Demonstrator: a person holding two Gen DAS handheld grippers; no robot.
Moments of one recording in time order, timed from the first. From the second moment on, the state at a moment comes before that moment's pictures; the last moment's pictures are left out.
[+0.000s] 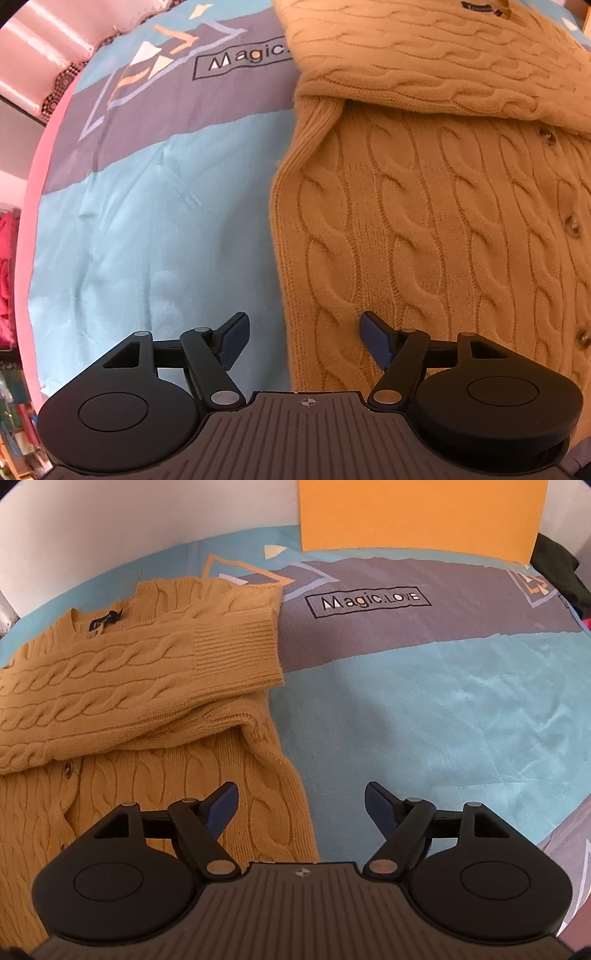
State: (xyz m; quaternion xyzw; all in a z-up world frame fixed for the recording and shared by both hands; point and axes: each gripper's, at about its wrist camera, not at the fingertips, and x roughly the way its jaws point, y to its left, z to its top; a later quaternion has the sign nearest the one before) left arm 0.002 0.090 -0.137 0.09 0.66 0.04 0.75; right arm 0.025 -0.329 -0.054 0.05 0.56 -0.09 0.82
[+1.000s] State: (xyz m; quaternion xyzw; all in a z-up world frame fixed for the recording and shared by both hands) left arm -0.018 0.103 -0.134 0.08 0.66 0.04 0.75; right arm 0.014 -0.325 -0.046 0.03 0.57 -0.09 0.81
